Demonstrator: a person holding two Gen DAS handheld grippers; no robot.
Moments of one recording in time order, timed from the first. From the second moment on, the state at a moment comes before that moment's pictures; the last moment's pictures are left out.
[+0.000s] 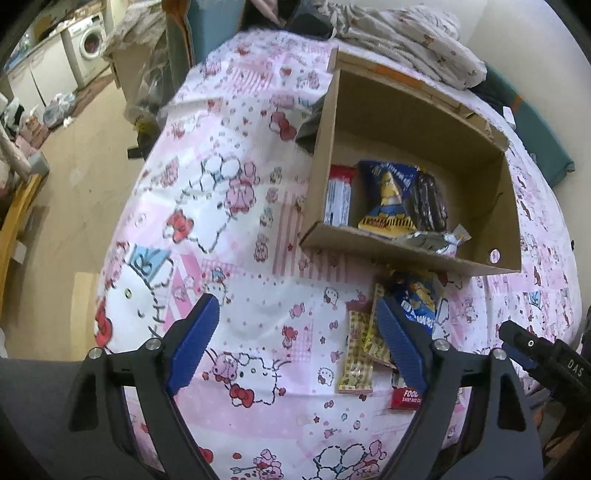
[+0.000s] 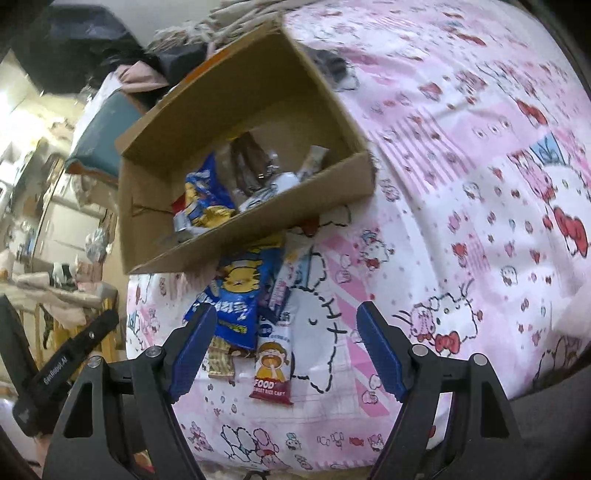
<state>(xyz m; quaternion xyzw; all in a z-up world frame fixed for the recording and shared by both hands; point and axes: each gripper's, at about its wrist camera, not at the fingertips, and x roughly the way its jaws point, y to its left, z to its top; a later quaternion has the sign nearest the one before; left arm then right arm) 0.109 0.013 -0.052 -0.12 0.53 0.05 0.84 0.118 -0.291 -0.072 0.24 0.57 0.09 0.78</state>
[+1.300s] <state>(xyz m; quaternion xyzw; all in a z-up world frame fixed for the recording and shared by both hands) 0.128 -0.074 -0.146 -0.02 0.66 -0.05 0.75 0.126 -0.273 -0.105 0.21 0.62 0.08 0.75</state>
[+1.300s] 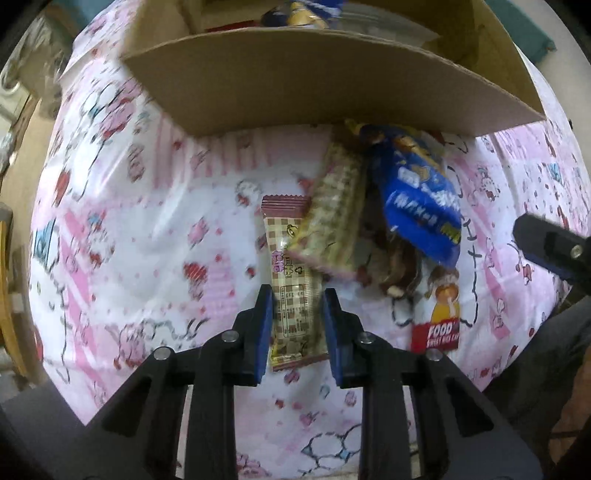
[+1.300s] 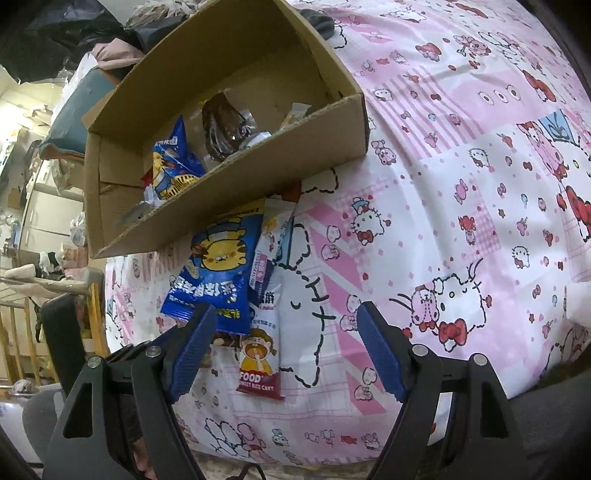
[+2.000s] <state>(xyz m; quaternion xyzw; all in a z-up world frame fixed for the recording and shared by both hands) 0.095 -0.011 -0.112 -0.08 0.64 -0.02 0.76 0.101 -0.211 -0.126 0.03 0.67 0.12 0.73</state>
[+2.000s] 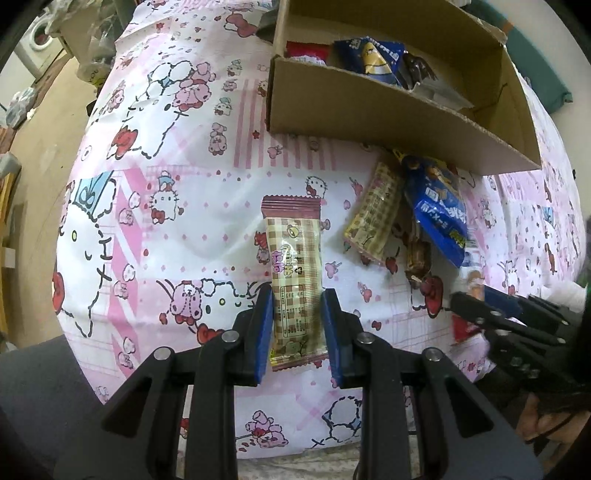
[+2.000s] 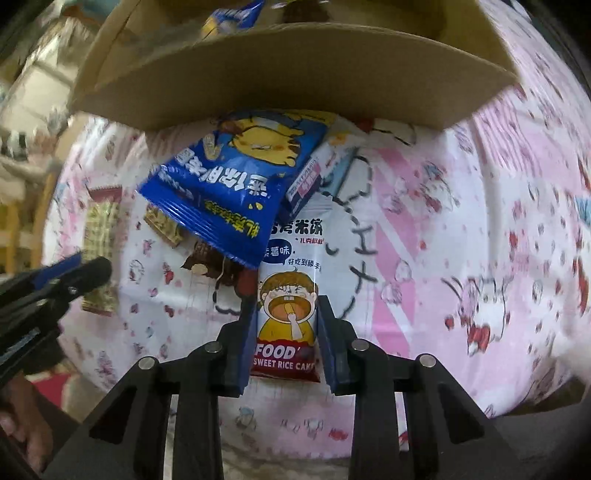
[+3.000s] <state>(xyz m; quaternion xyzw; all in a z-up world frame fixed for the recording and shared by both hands) 0.169 0.001 0.052 -0.08 0.44 -0.02 0.89 0.167 -0.289 0.023 0.17 0.41 0.12 0.89</state>
